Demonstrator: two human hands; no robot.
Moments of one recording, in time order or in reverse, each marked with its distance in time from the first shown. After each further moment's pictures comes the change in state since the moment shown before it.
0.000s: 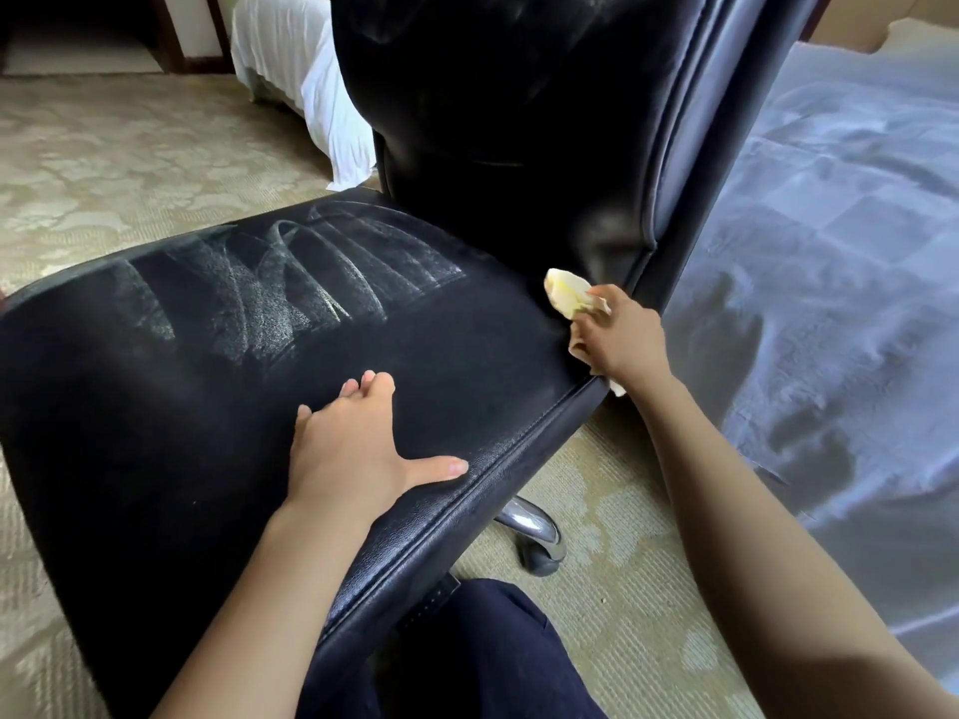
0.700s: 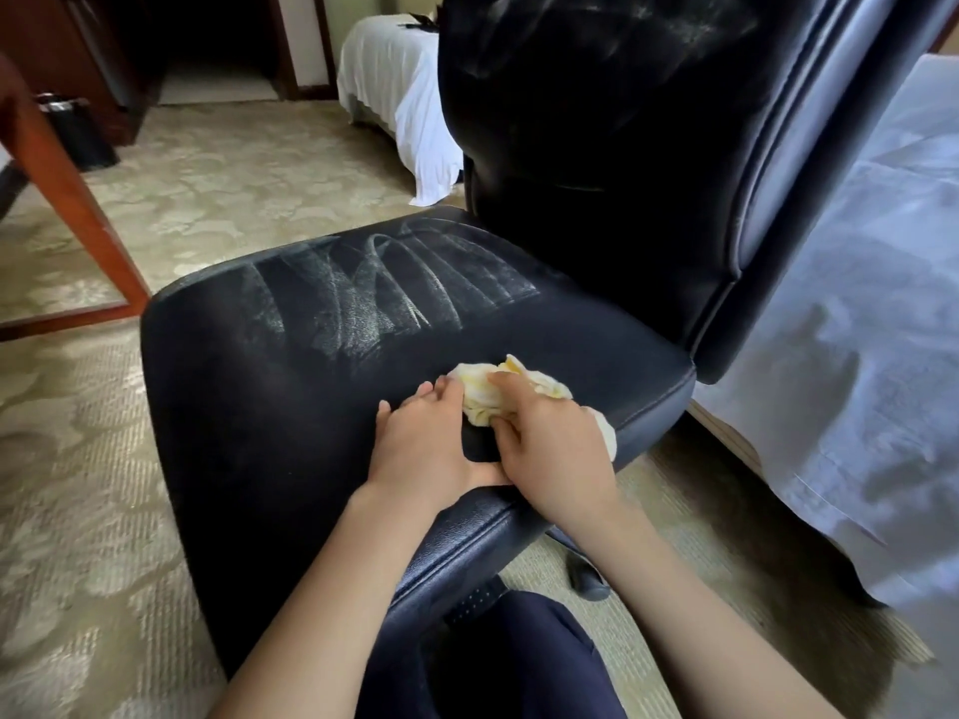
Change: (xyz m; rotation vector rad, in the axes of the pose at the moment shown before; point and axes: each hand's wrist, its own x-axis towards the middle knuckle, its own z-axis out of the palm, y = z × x) left_hand 0.003 -0.008 0.003 -0.095 -0.010 0.038; right_hand -0.134 -0.101 0.017 -0.205 -0.219 -0.494
